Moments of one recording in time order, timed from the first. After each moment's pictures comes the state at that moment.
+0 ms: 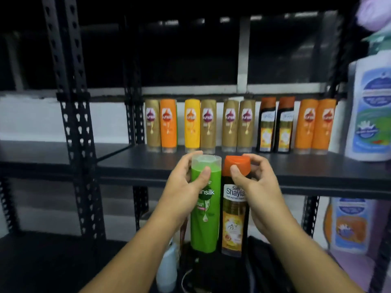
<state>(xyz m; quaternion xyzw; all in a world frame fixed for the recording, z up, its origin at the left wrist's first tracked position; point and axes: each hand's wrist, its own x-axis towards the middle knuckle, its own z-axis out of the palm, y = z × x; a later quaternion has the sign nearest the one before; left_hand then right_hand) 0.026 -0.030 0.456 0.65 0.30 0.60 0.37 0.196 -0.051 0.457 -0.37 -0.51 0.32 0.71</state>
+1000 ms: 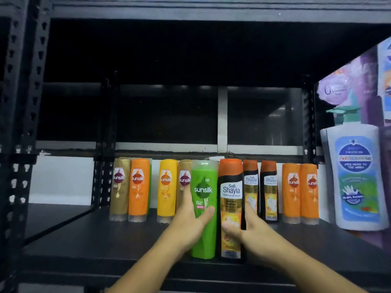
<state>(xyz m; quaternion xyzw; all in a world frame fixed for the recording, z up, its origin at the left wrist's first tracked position) 0.104 0.113 0.525 0.71 0.33 0.53 0.33 0.288 0.064 0.523 -0.47 -0.68 0.26 0.50</state>
